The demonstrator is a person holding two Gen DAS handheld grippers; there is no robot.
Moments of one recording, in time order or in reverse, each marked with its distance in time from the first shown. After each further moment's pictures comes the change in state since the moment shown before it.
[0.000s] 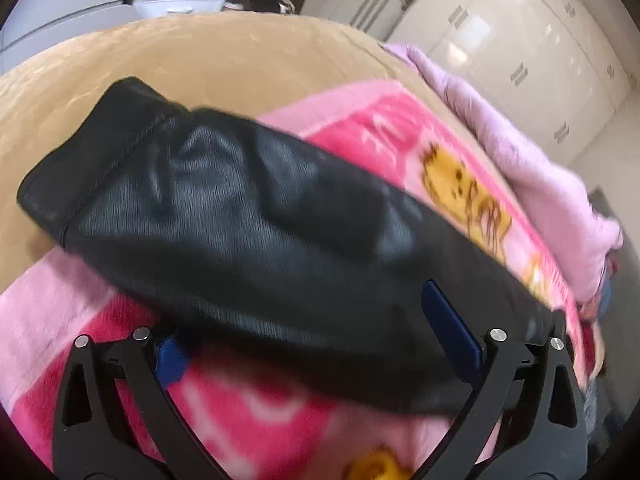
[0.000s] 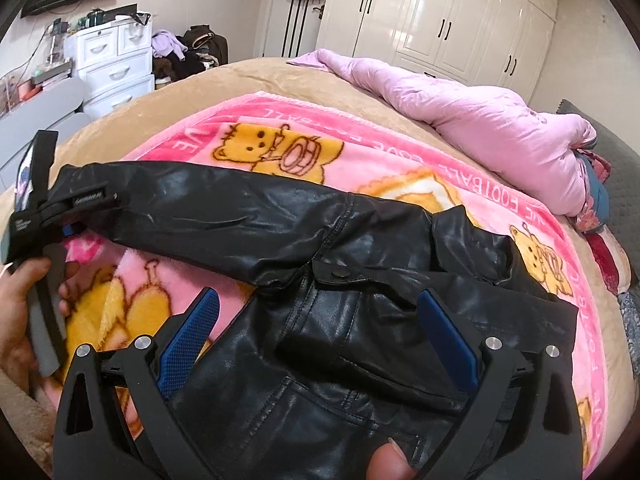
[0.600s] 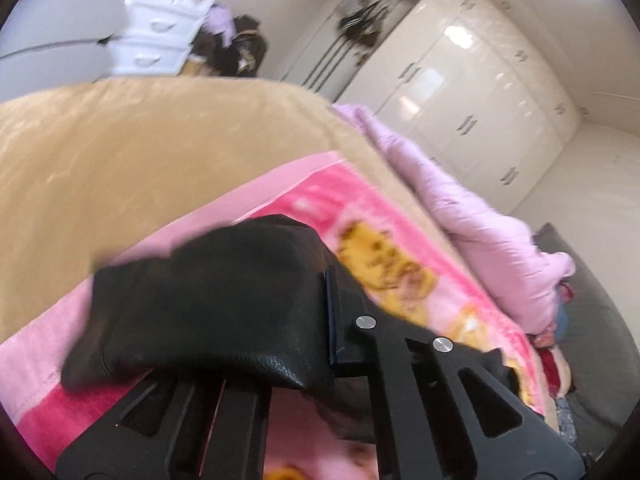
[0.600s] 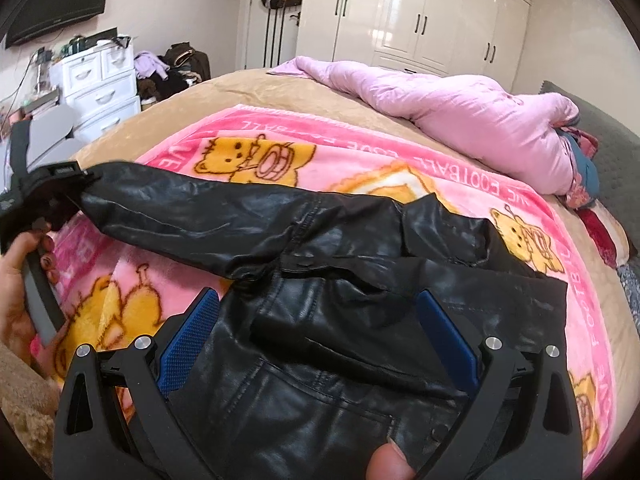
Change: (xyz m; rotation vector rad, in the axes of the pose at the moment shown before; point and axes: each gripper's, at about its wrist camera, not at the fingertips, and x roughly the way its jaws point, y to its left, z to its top) left arm -0.062 -0.040 0.023 0.024 -0.210 -0.210; right arm -0.025 -0.039 -0.016 0.105 -0.021 -0.003
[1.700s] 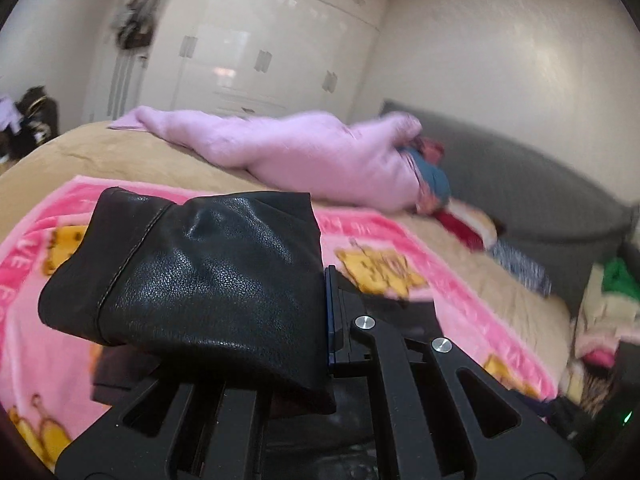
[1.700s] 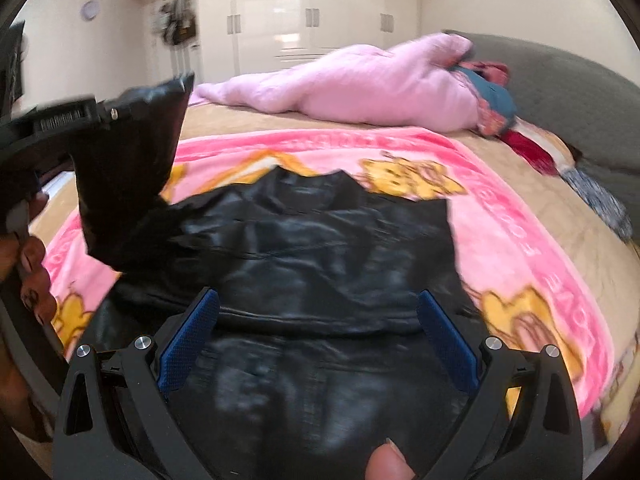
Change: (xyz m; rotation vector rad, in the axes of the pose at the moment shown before) left arm -0.010 -0.310 -0.171 0.602 0.170 -0.427; right arm -0.069 -0.178 -0.088 0.341 -0.030 -0.183
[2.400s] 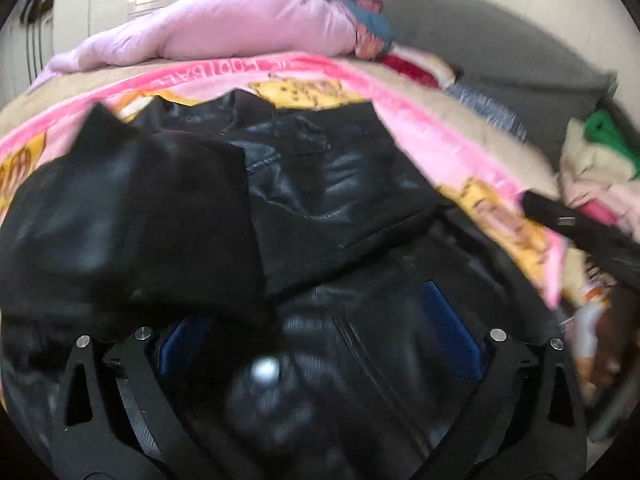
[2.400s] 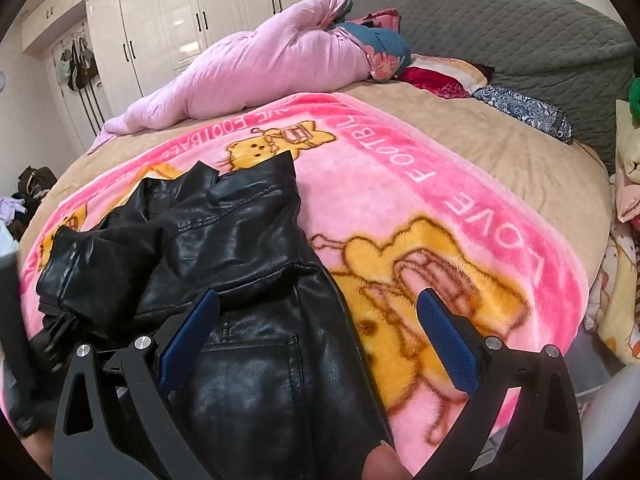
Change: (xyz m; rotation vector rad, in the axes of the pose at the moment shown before) left arm 0.047 -0.063 -0.119 0.159 0.411 -0.147; right arm 0.006 -0.120 -0.032 0.241 0.037 -0.153
